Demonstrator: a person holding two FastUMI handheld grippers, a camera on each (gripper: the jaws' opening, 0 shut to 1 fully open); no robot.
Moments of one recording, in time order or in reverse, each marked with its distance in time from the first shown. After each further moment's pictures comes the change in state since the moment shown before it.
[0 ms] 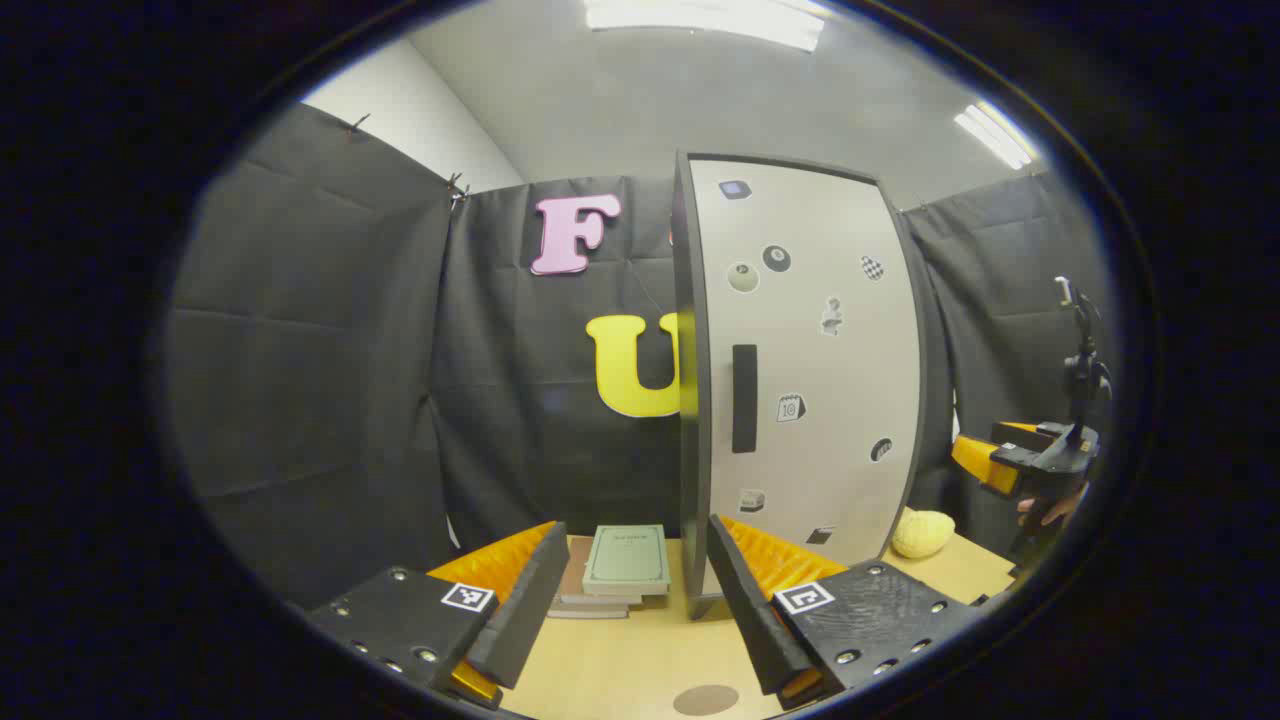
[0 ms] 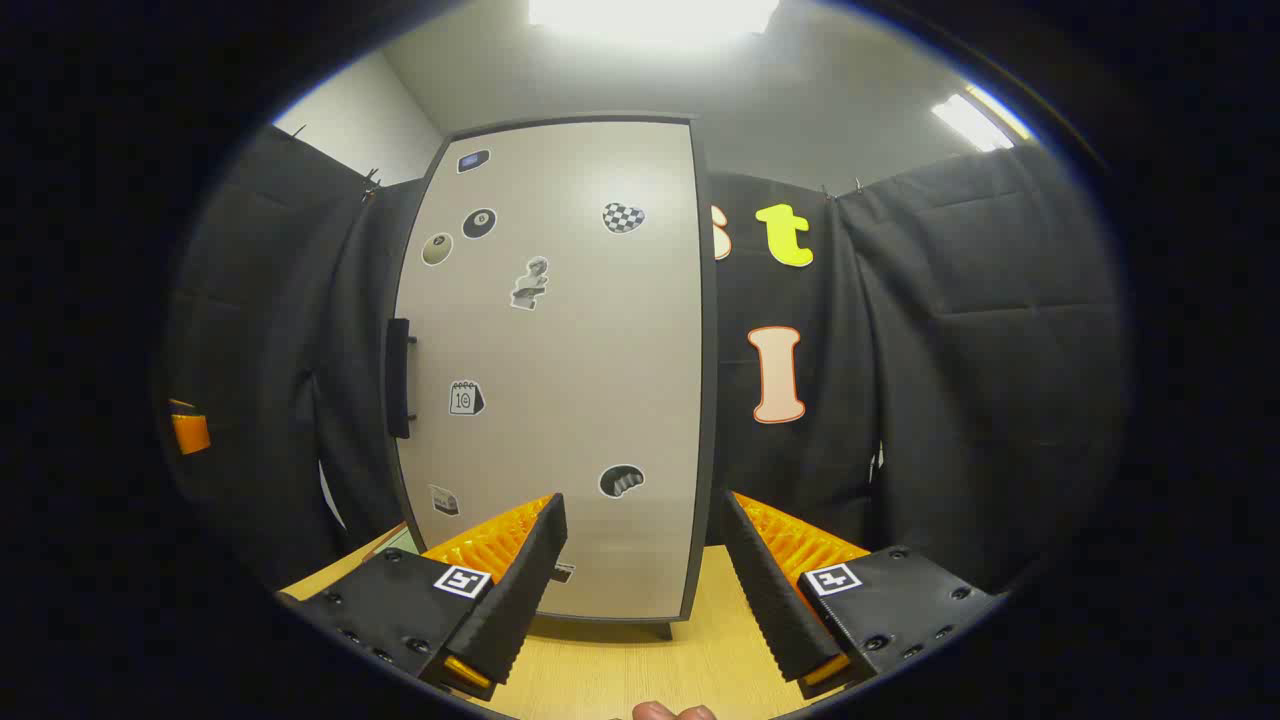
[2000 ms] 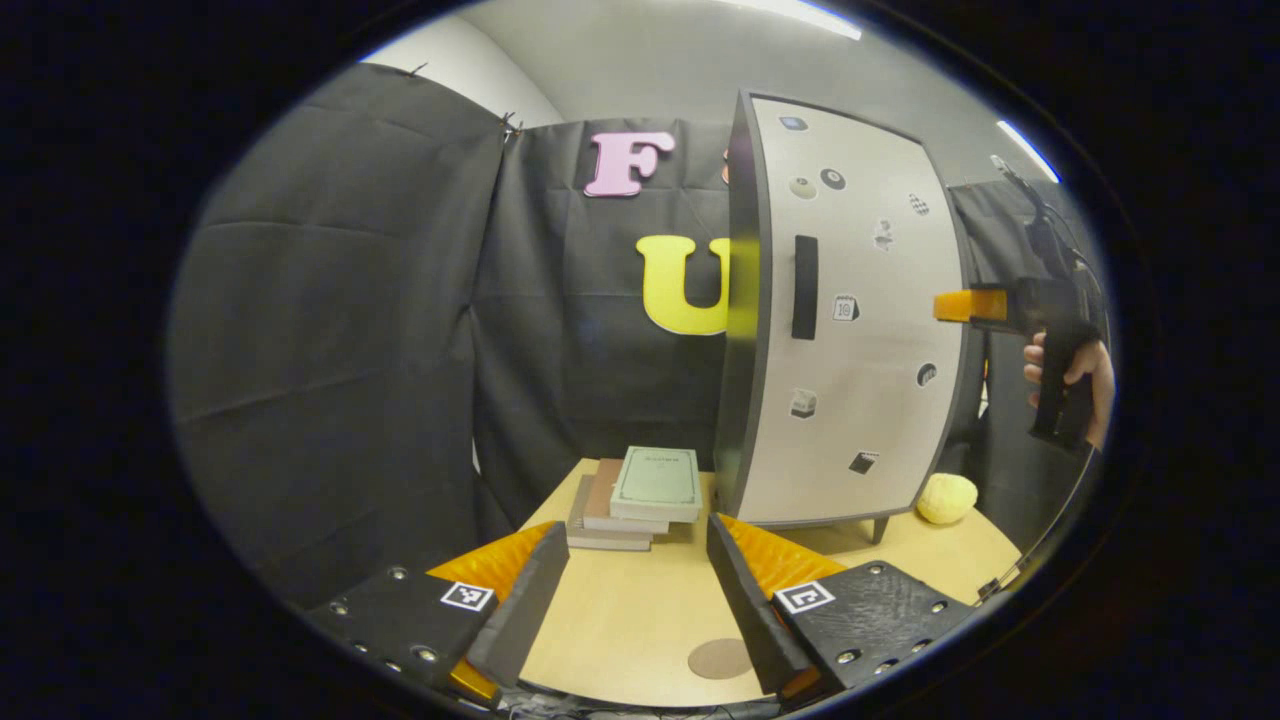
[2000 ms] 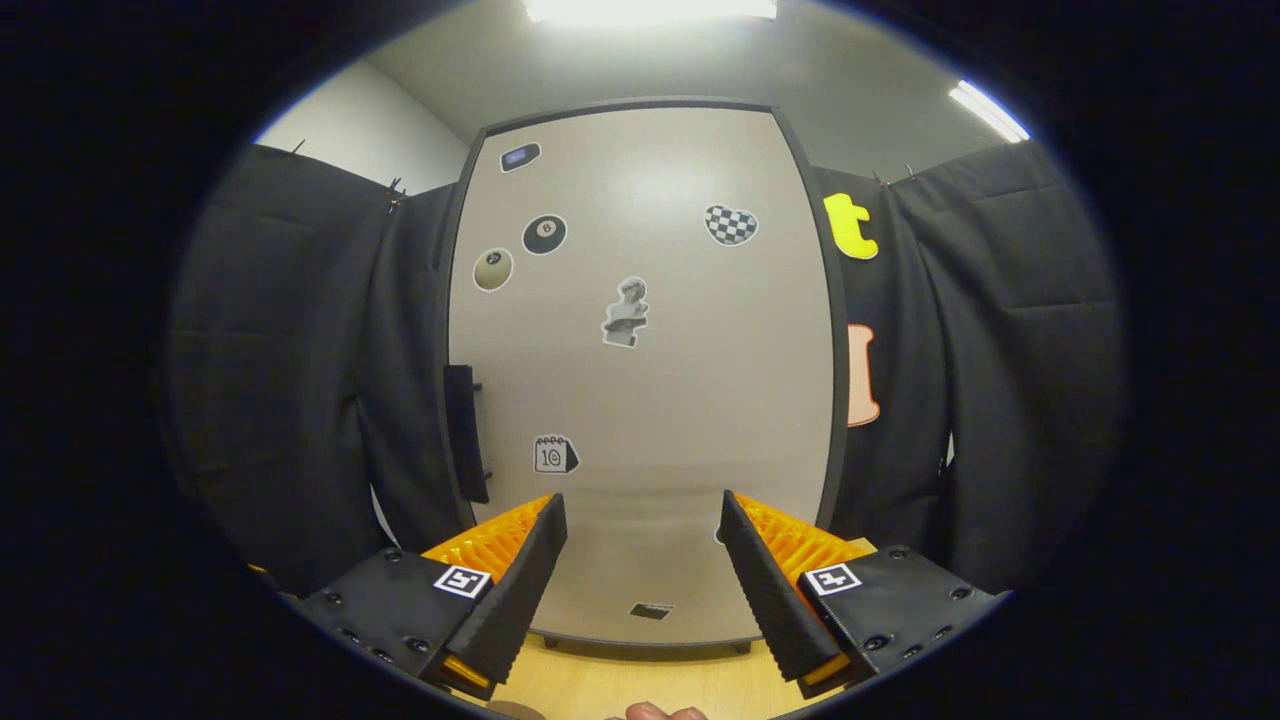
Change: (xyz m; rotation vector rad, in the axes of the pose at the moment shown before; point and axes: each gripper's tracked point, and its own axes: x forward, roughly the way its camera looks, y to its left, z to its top) left arm -0.014 0.040 -0.128 -0.093 0.178 0.089; right arm 0.056 0.098 0.057 0.060 0.017 0.142
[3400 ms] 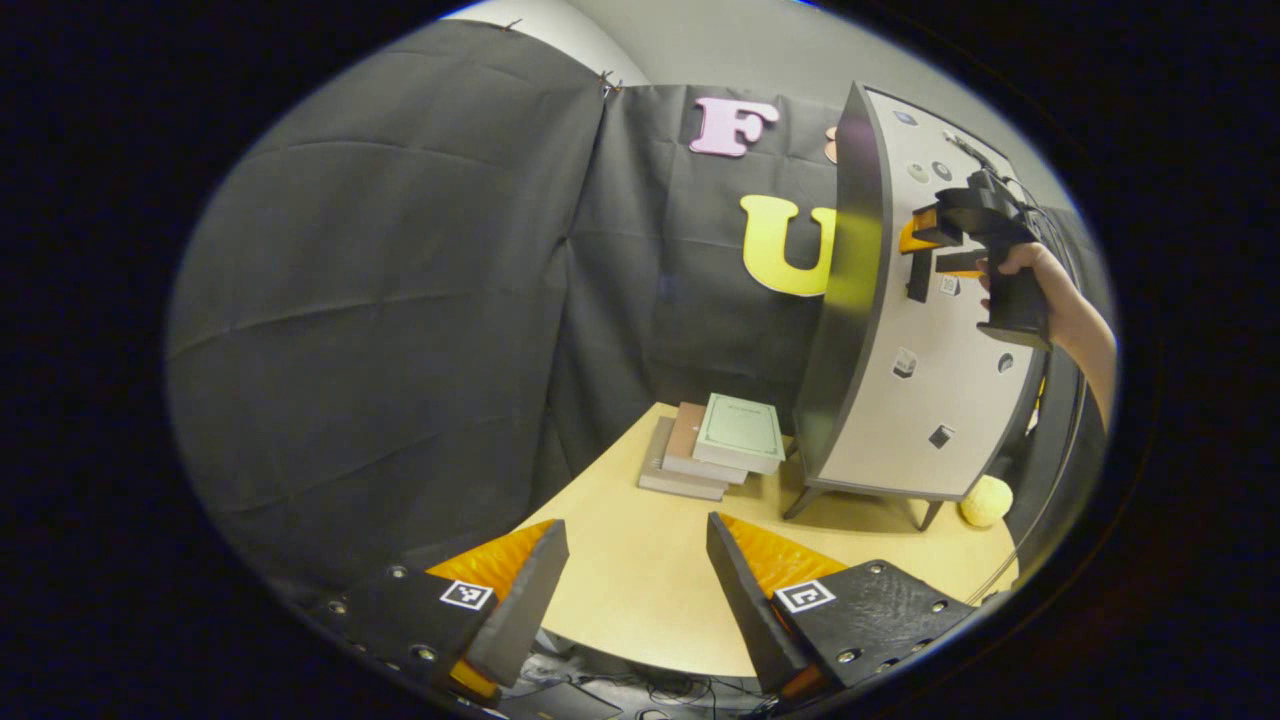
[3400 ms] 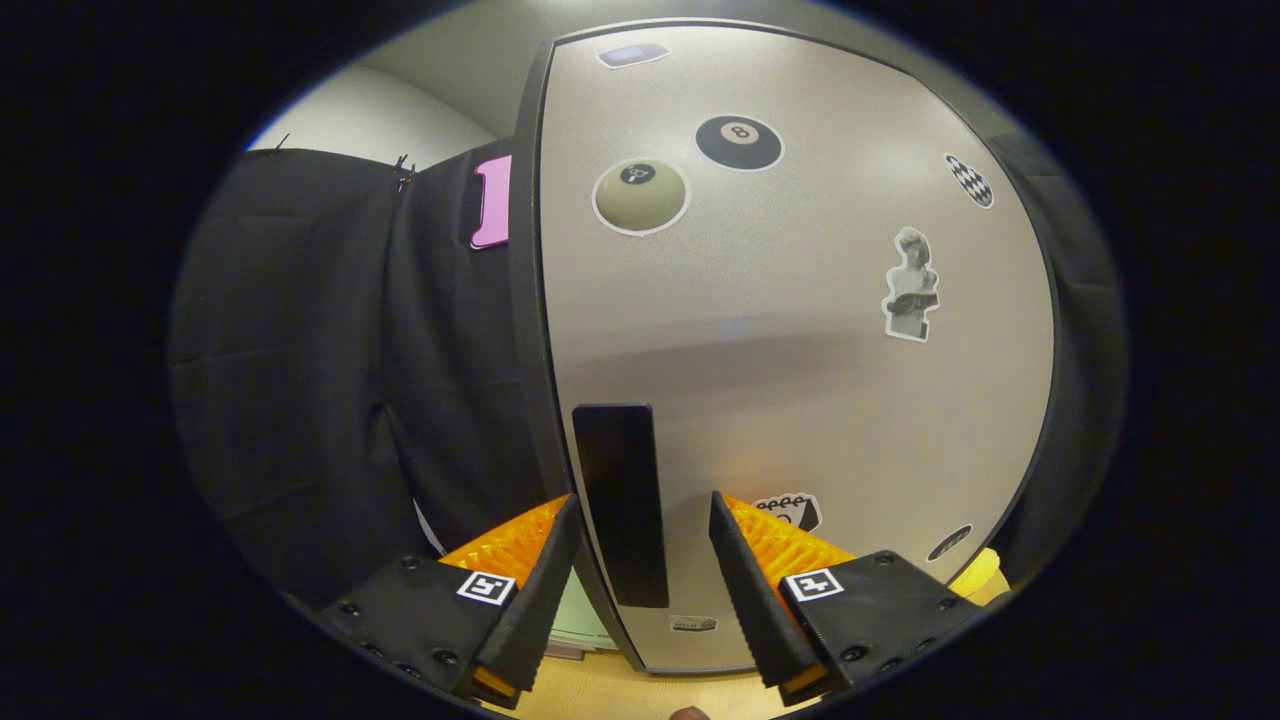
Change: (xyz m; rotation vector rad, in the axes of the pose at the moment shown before) left arm -0.029 0.094 -0.078 -0.140 0.121 0.189; right arm 0.120 0.149 -0.002 0.061 0.128 0.075
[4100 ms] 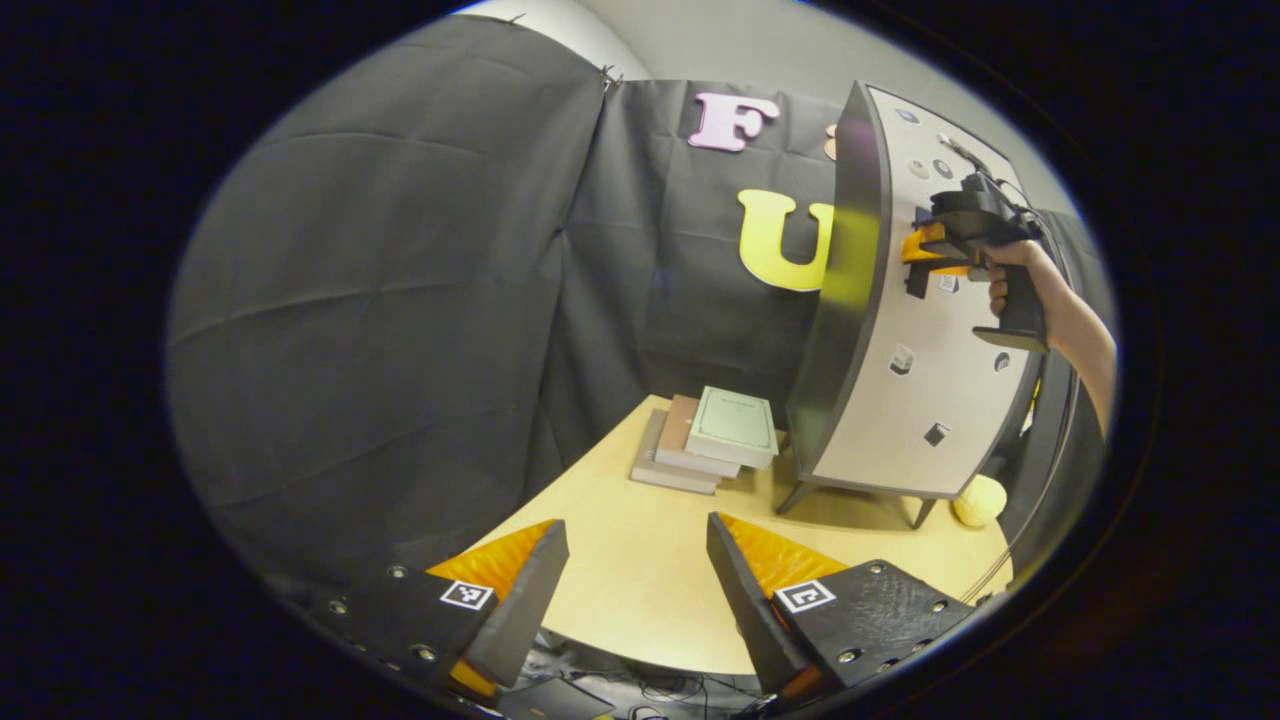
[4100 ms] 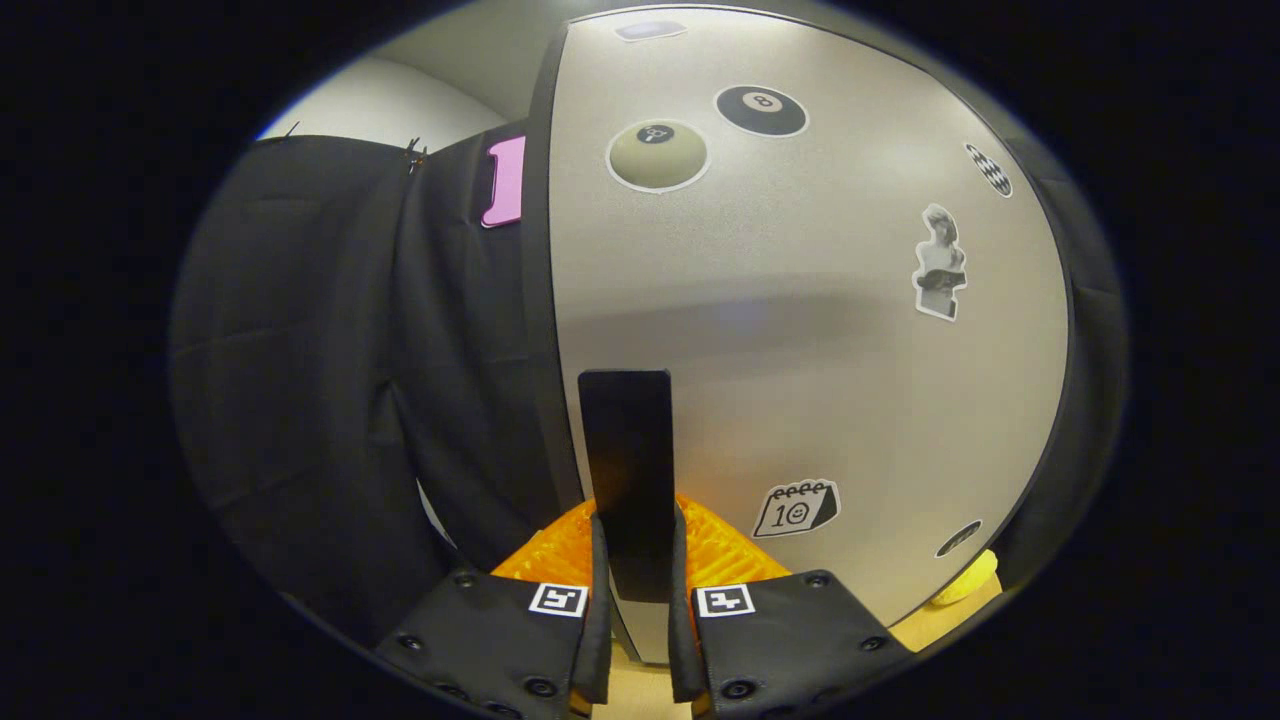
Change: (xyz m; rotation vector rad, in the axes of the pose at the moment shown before) left arm -0.003 -0.003 -0.007 -0.020 0.035 -0.024; right arm -0.003 0.003 -0.014 -0.044 0.047 0.055
